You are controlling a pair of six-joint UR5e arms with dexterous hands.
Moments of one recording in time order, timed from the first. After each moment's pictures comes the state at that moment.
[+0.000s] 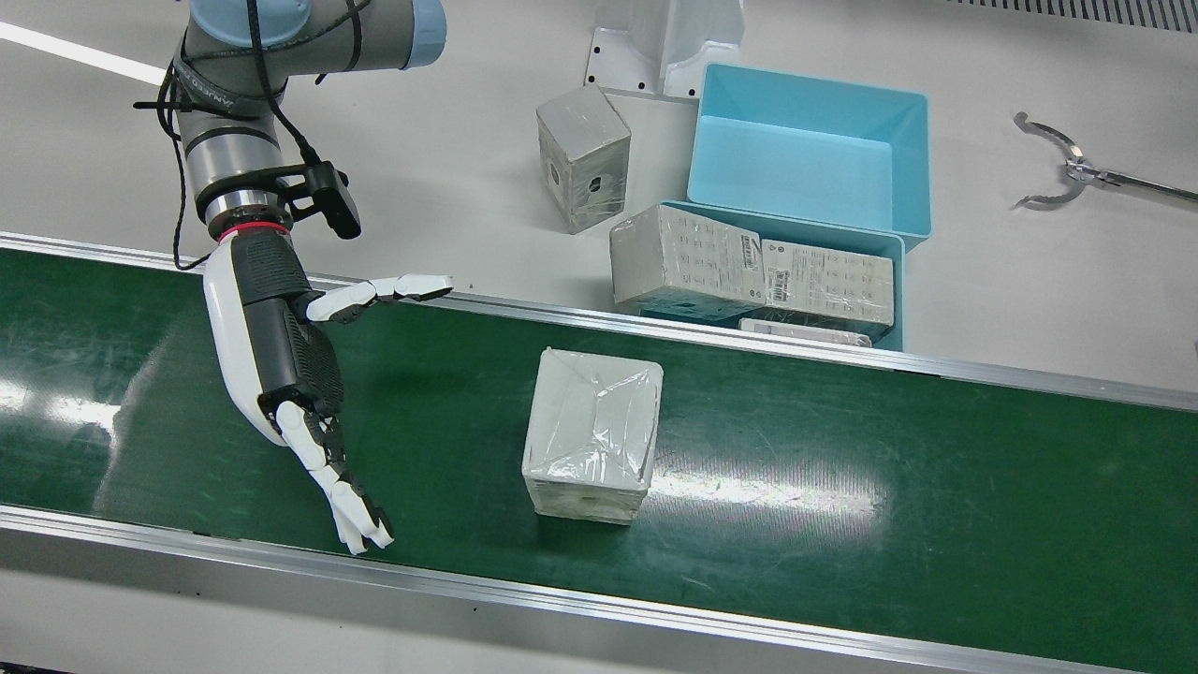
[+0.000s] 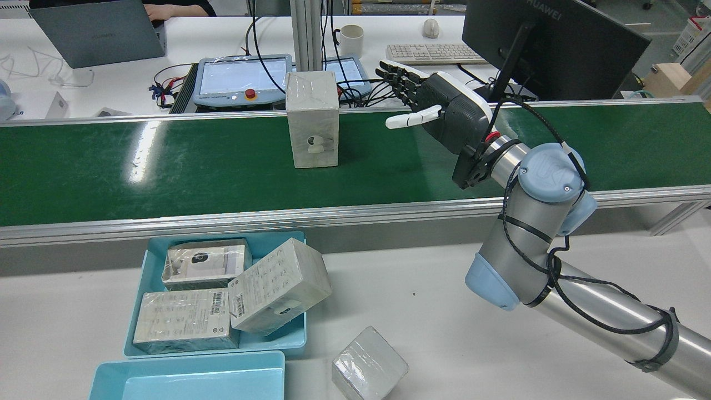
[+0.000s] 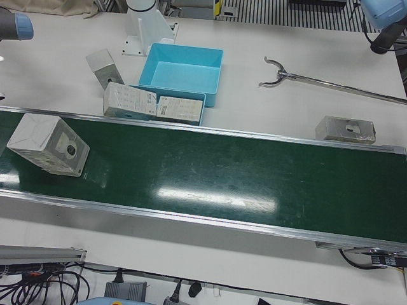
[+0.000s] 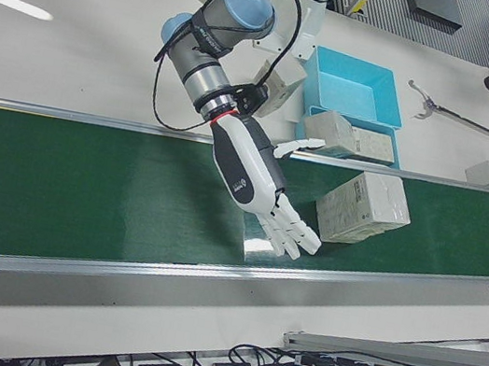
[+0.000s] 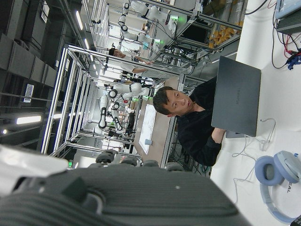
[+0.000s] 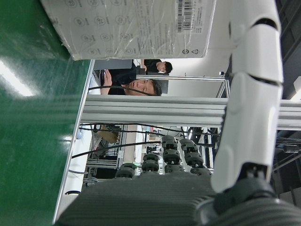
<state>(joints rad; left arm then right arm) -1.82 -1.81 -1.72 0.52 1.92 -0.16 0.85 -0.99 1.71 -3.50 -1.26 -0.19</state>
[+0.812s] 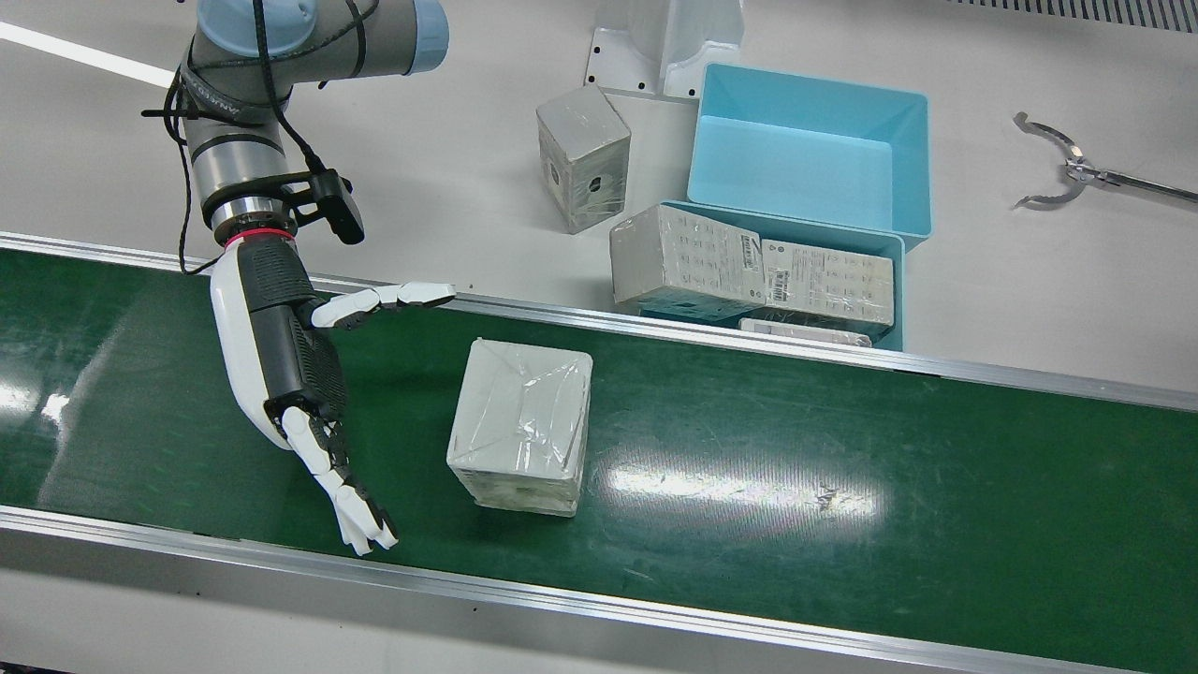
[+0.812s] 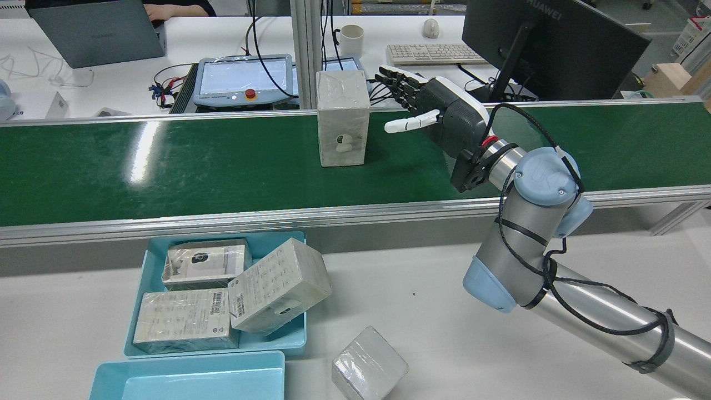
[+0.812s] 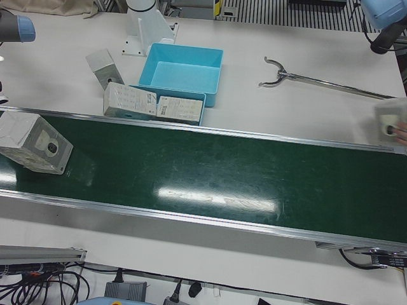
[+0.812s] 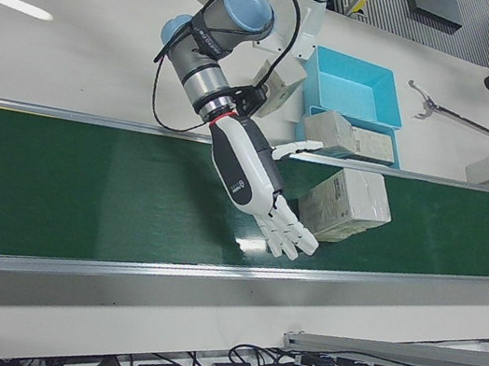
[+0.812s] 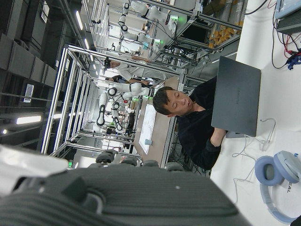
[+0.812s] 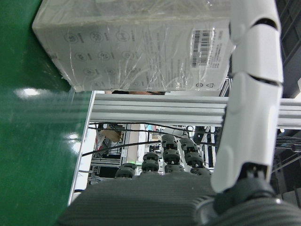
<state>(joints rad) -1.82 -1.81 -1.72 0.52 1.92 -0.16 0.84 -0.99 1.69 -3.50 -1.26 -0.19</state>
